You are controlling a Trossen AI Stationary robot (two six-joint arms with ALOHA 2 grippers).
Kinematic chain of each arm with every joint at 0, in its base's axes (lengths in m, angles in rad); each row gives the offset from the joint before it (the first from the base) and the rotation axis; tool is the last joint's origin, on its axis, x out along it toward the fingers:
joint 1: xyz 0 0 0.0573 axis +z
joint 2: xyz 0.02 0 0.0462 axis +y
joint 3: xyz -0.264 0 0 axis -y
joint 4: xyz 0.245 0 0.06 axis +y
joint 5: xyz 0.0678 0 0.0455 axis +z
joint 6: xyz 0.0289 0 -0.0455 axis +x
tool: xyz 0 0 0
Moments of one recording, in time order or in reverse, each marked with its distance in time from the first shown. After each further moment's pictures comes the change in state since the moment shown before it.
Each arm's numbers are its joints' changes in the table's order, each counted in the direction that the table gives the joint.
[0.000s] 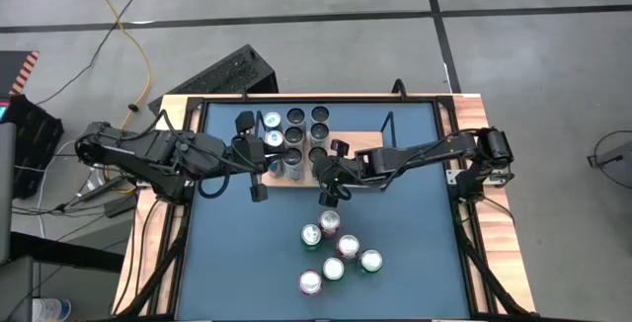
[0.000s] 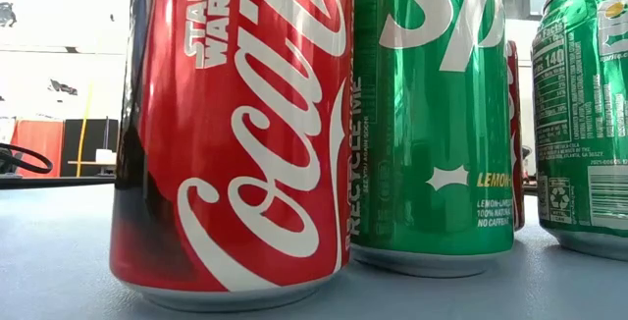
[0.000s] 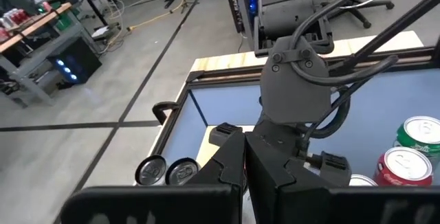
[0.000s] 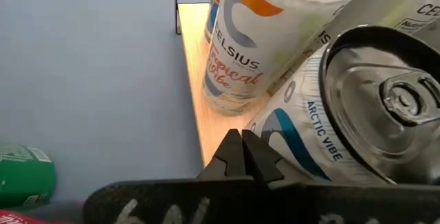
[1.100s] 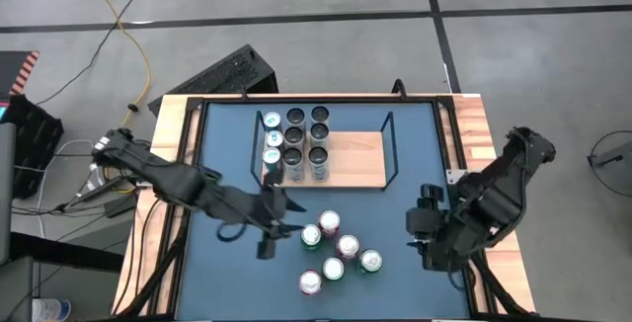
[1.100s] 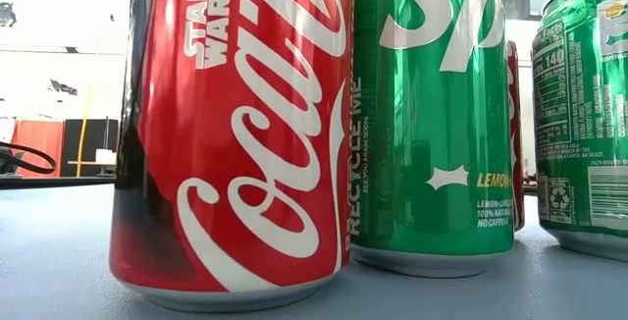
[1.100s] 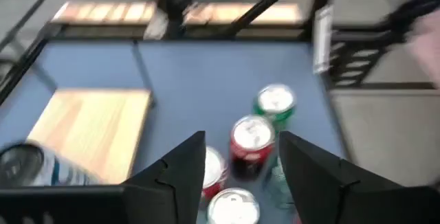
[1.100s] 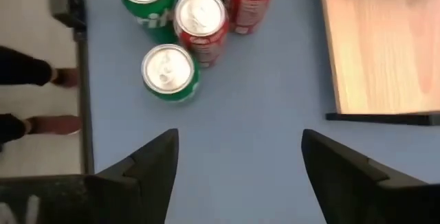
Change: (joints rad) left arm -0.173 0.213 0.001 -0.056 -0.215 -0.339; right arm 0.714 -0.282 0.298 1.027 -0.044 0.740
